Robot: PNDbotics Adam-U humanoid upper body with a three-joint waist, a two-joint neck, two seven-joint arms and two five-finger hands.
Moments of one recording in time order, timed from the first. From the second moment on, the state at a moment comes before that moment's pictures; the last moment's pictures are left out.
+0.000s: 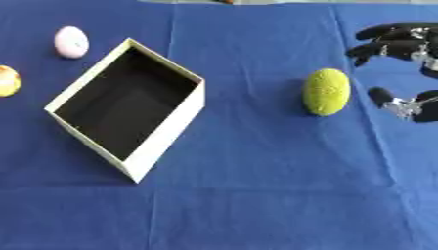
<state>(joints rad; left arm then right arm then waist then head) -0.37 0.54 0.11 -1.98 0.03 -0.33 0.37 -0.41 -1.06 0.10 -1.71 0.39 -0.53 0.30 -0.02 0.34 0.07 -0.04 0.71</state>
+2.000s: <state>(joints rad) -0.39 0.52 0.10 -1.98 0.06 -0.32 0.34 -0.70 -0.85 0.23 -1.22 0.49 -0.63 0.53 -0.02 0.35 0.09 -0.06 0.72</state>
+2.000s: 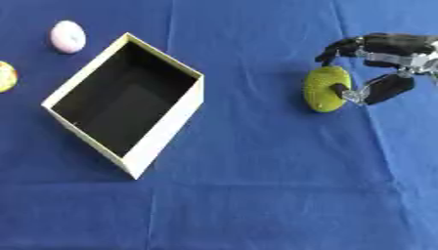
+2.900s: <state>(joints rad) -0.38 0.52 0.10 -1.98 0.07 -0.31 0.33 -0.69 -0.83 0.19 -1.18 0.55 -0.67 0.49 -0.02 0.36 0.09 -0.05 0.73</state>
